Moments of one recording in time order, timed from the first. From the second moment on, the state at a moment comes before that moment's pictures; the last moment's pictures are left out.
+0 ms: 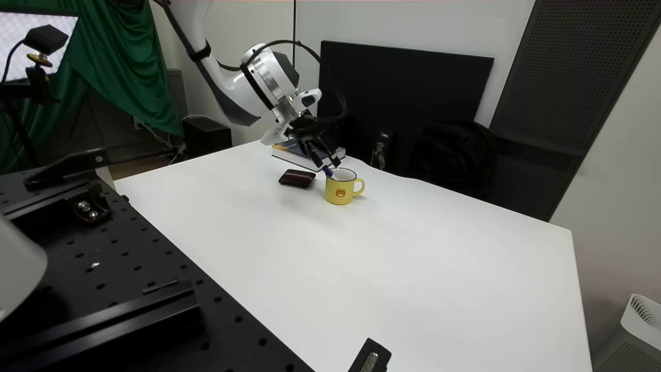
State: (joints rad) arm 0.88 1.19 -0.61 -1.72 -0.26 2.85 1.10
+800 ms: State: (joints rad) arm 0.99 1.29 -0.70 -1.72 -0.12 2.90 1.10
